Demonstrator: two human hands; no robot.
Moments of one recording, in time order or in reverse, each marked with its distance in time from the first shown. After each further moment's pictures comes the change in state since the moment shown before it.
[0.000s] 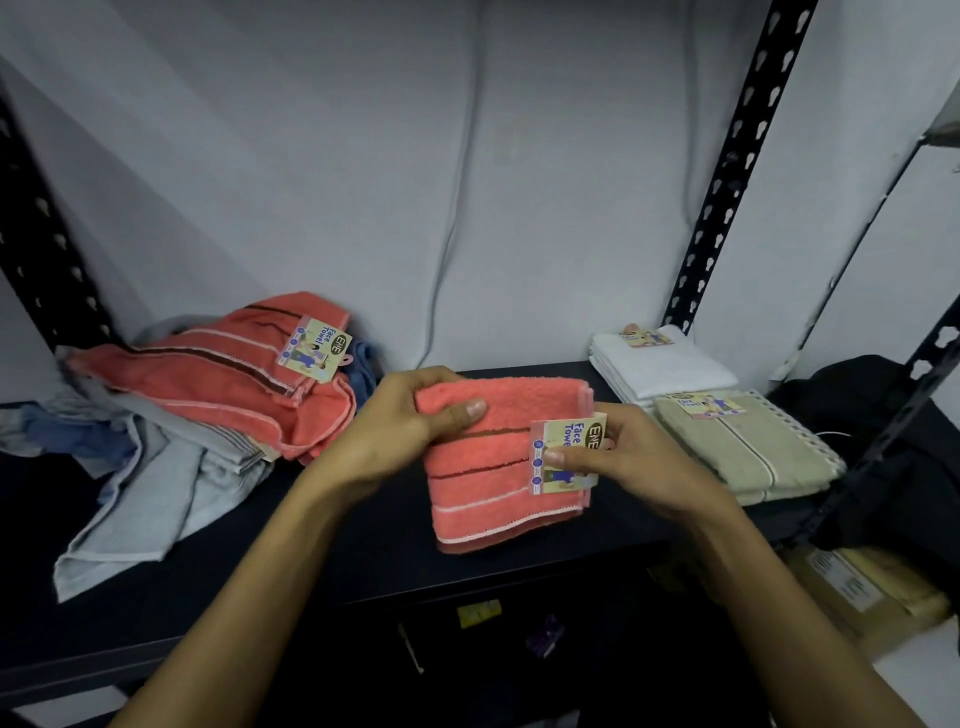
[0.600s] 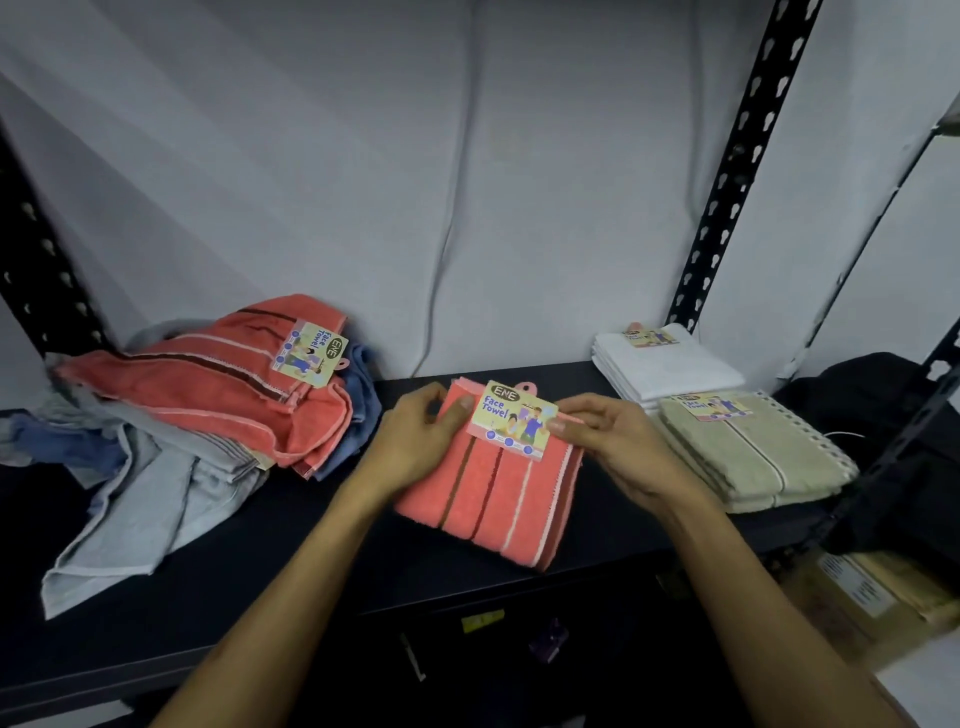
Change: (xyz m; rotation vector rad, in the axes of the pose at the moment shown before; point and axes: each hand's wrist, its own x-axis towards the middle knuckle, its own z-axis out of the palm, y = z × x) left_hand 0.040 -0.055 0.013 0.389 0.208 -0.036; right_hand 0.042 0.044 -0.006 0.273 0.241 0.119
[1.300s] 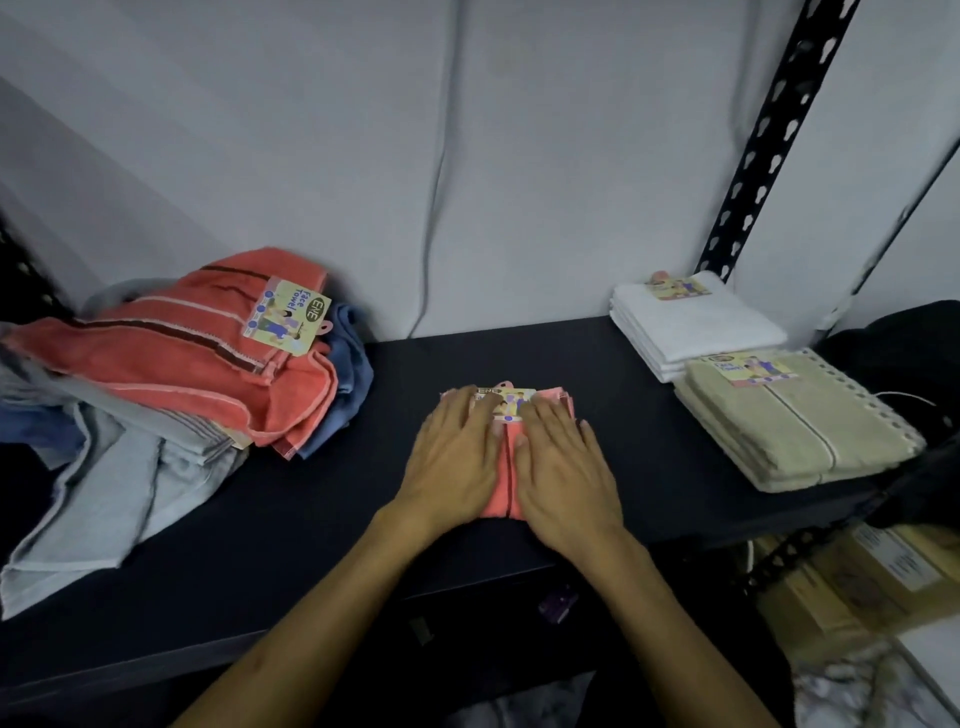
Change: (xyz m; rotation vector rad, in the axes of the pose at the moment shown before) left_hand -0.009 -0.030 0.069 0.426 -0.126 0.121; right_hand -0.007 0.070 0.064 -1.168 0.098 -0.150
